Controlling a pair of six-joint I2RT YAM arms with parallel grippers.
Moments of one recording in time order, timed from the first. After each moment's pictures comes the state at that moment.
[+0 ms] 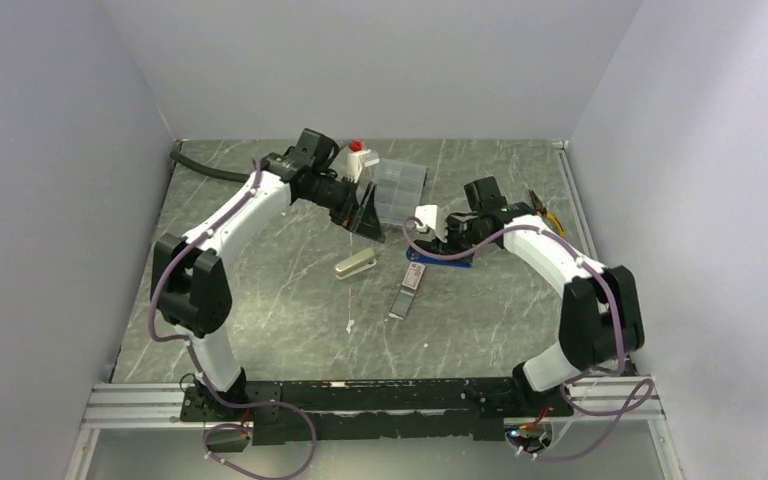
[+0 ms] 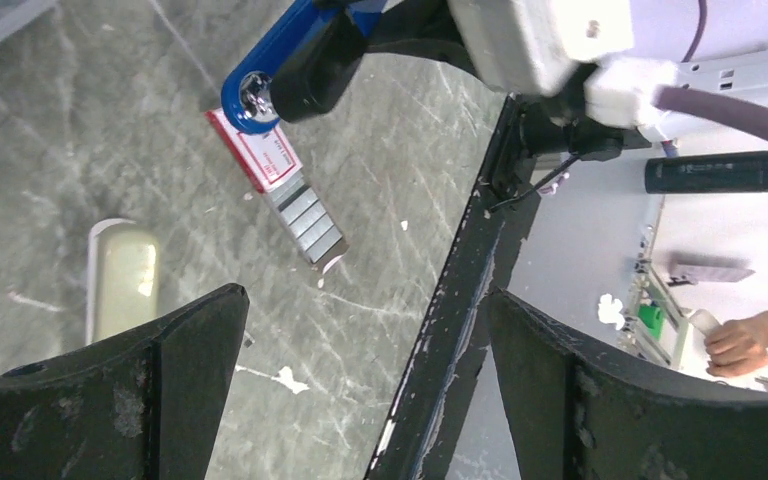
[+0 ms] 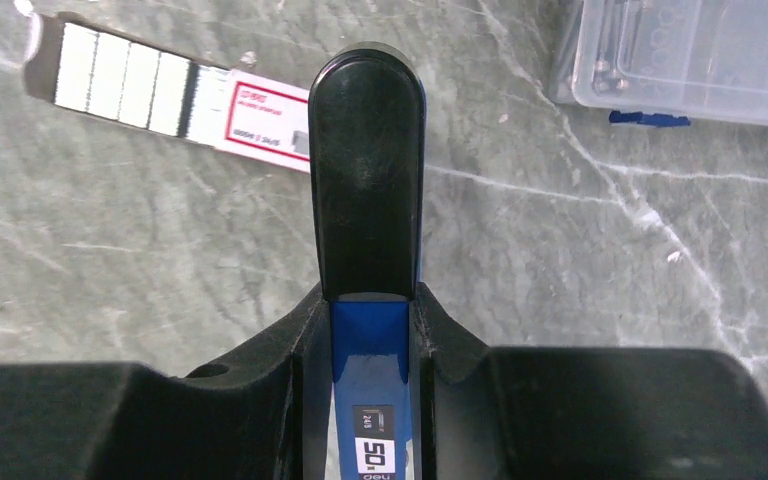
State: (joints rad) left arm -0.47 1.81 1.61 -0.79 0.91 0.00; right arm 0.31 1.48 1.04 -0.63 -0.53 -1.02
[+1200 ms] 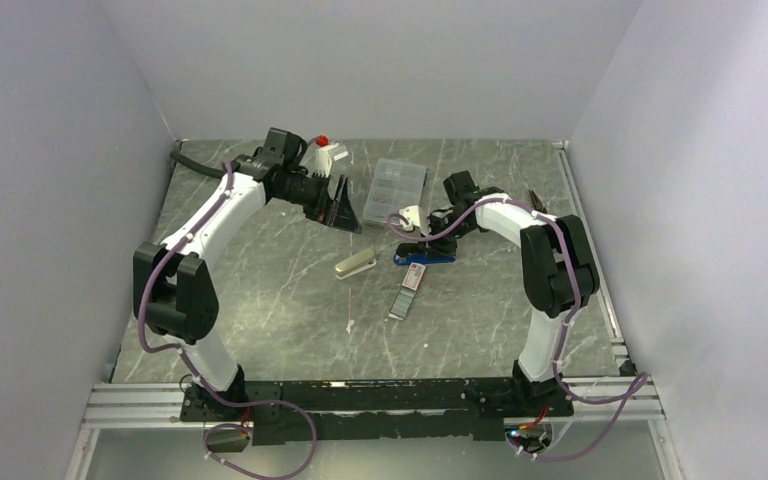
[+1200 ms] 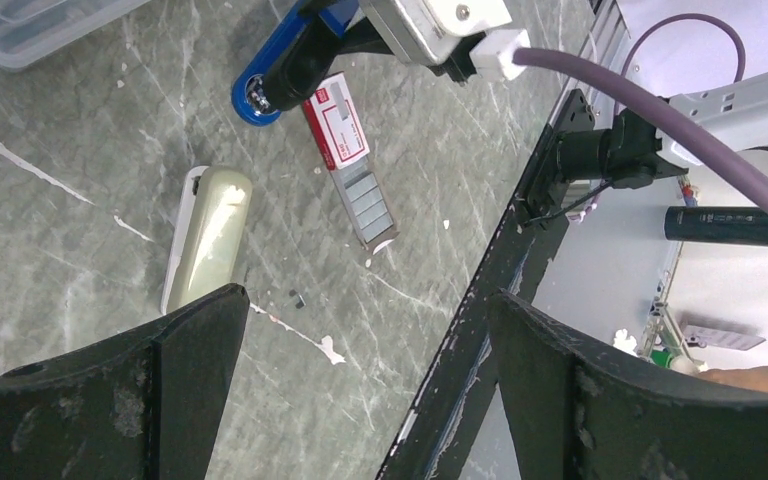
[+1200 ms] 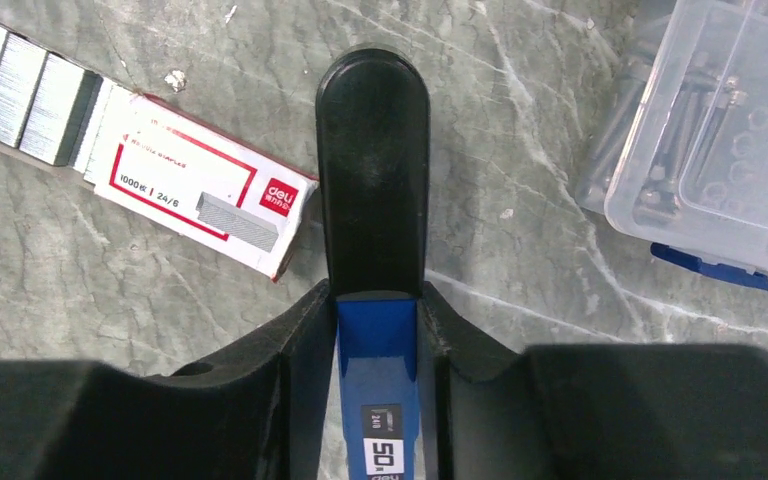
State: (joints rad) left arm -0.32 1.71 1.52 -0.78 0.88 0.03; right arm 0.32 1.88 1.26 -0.65 -0.62 -1.23
